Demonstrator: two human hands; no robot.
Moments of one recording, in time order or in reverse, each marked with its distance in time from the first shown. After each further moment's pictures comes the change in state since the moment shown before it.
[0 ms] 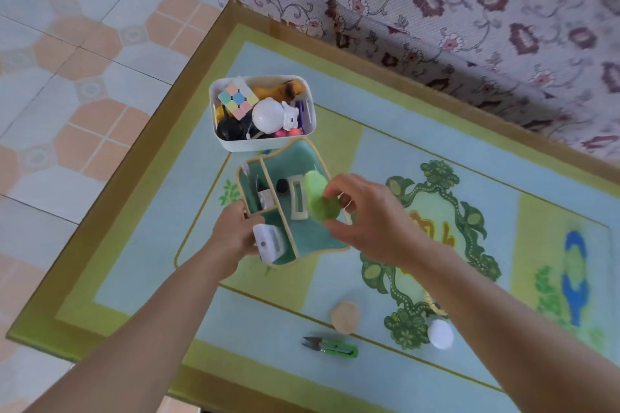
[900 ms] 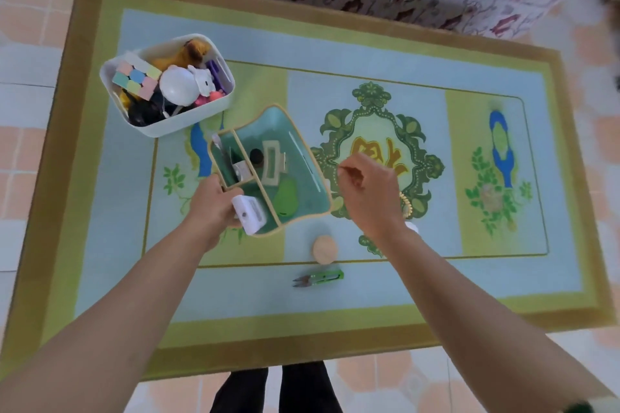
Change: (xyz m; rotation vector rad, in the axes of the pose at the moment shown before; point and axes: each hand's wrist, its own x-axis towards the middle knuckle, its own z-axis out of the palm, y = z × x) left_hand -0.006 0.002 0.025 0.210 -0.207 0.146; right_hand -0.084 0.028 0.040 0.029 0.620 0.562
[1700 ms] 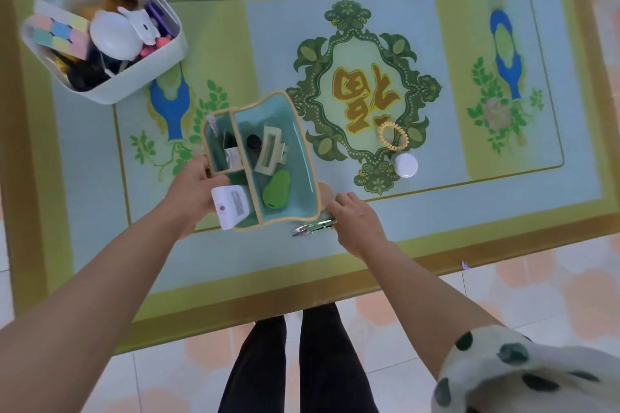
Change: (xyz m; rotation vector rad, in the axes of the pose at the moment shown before) left_hand -0.009 -0.038 0.006 0.188 -0.182 -0.021; right_hand -0.131 0.114 0.077 -0.465 -0.494 -0.020
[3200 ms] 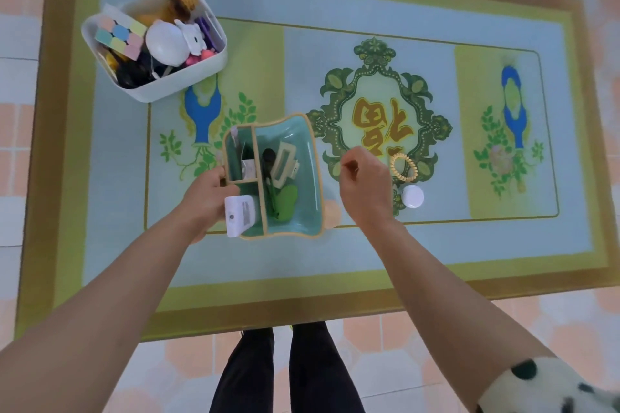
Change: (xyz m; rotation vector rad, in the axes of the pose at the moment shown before) left_hand 0.004 -0.019 -0.015 -0.059 -0.004 -0.004; right_hand 0.049 -0.044 -0.106 0.472 0.498 0.164
